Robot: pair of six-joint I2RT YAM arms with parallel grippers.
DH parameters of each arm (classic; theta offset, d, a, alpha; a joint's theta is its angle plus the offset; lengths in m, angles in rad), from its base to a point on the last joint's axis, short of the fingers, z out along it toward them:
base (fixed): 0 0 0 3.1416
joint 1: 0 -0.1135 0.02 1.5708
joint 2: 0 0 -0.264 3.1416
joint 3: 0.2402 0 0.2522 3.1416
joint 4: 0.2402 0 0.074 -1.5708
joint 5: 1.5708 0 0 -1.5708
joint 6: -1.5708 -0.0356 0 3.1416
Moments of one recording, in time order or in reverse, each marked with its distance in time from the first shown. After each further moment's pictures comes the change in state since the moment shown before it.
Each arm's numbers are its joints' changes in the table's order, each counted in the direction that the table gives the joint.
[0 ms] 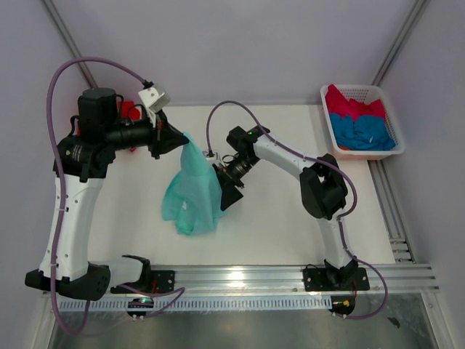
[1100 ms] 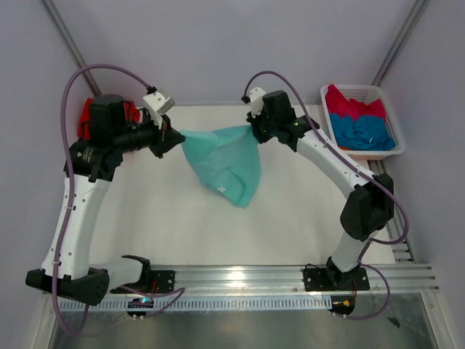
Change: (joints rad) left arm 0.000 -0.034 -0.159 -0.116 -0.168 -0.024; right arm 0.133 -0.357 -0.190 -0.679 1.070 -0.596
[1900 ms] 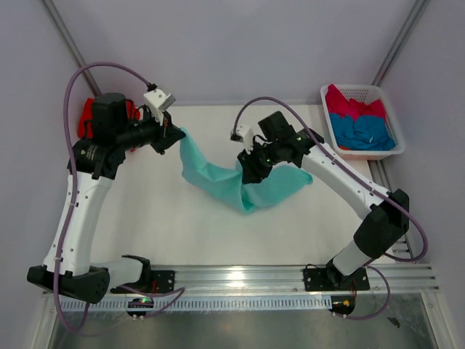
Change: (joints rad) left arm 0.000 0.008 -0.025 -0.069 -0.042 0.025; right arm -0.098 -0.202 -0.100 0.314 -0.354 0.089
